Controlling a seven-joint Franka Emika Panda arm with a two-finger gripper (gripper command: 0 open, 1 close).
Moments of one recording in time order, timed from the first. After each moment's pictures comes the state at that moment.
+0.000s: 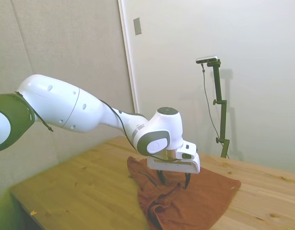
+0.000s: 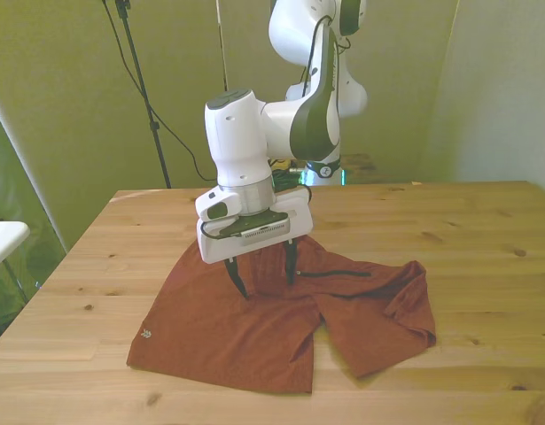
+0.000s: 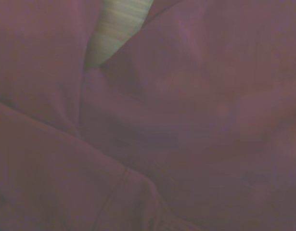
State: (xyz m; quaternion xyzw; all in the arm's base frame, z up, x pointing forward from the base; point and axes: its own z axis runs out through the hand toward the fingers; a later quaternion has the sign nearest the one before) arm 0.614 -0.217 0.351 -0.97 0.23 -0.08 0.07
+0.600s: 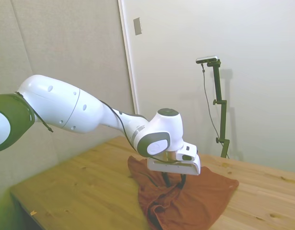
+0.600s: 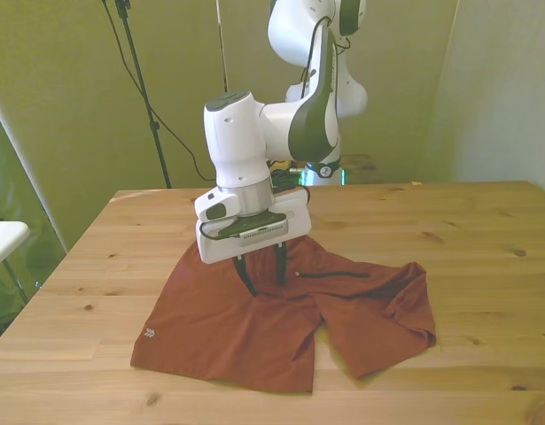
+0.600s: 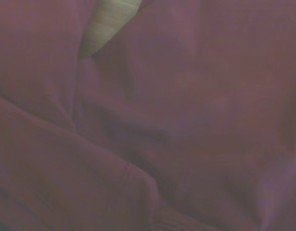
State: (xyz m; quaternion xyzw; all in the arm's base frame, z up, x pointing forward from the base) arm 0.612 -0.220 0.350 -0.97 0.23 -0.08 0.07
